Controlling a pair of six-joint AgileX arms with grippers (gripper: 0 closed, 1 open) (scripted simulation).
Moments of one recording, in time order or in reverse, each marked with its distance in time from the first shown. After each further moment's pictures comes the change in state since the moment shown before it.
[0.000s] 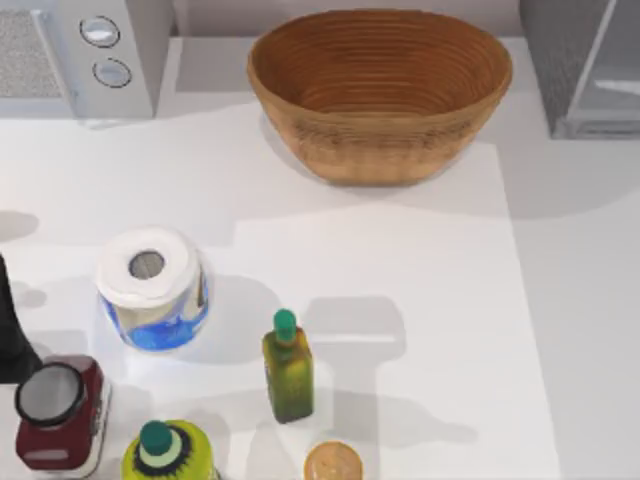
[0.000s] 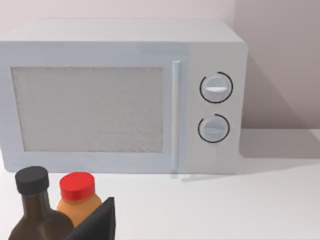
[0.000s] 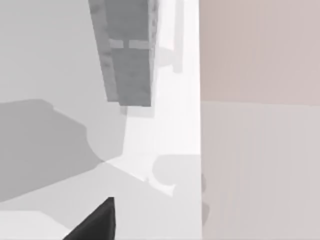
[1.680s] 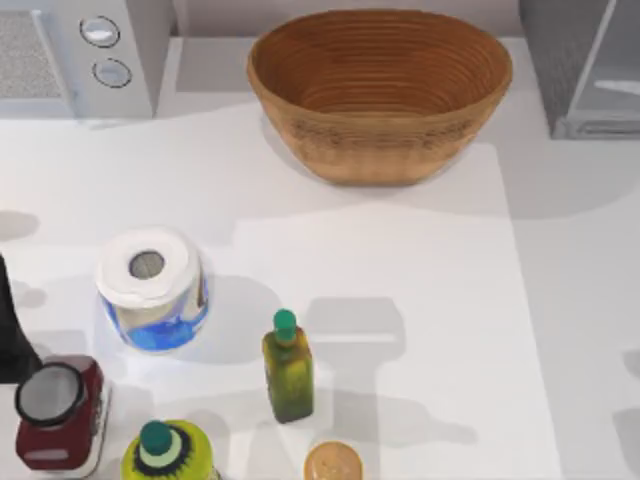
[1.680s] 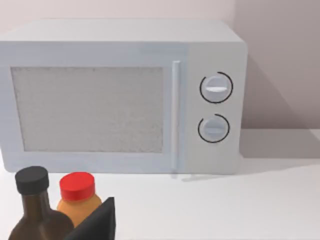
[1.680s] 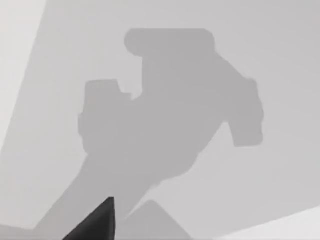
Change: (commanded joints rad) left arm 0.000 0.000 0.000 0.000 0.000 0.000; right arm 1.215 -1.390 -0.436 0.023 0.612 1.336
